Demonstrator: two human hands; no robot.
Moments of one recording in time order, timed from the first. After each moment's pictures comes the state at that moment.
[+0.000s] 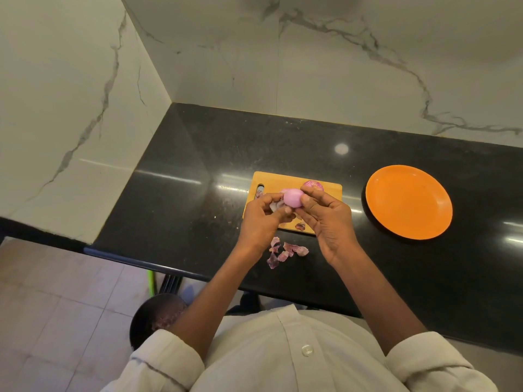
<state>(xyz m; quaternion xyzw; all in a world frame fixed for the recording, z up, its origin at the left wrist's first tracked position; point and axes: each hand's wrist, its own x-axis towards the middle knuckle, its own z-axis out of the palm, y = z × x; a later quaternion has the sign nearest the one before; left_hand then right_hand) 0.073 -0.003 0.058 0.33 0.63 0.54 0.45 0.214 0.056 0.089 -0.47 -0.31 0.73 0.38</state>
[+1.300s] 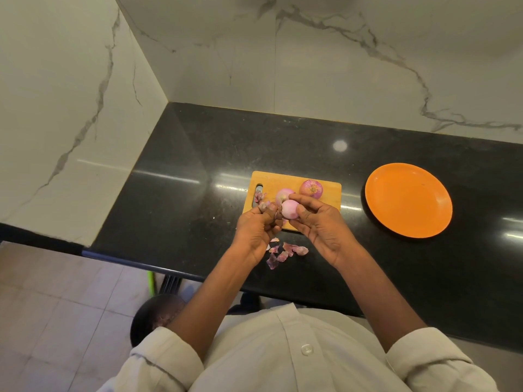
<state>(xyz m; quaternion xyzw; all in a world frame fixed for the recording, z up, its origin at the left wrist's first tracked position) 0.073 -0.002 0.052 0.00 0.54 0.61 0.58 0.215 0.061 0.077 -0.44 -0.31 0.79 0.30</state>
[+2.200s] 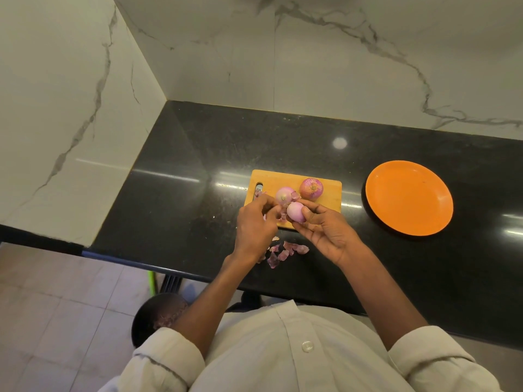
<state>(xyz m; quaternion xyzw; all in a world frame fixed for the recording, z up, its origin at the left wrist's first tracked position) 0.064 -0.007 0.043 0.46 0.74 0.42 0.26 0.224 0.065 0.065 -0.48 -0.21 0.81 0.28</state>
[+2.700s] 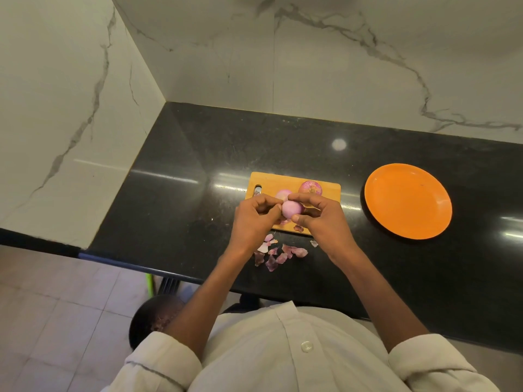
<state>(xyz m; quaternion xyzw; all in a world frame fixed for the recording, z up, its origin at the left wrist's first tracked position) 0.055 -0.001 0.052 0.37 0.66 0.50 0.41 0.220 0.067 0.076 -0.48 -0.59 0.59 0.26</state>
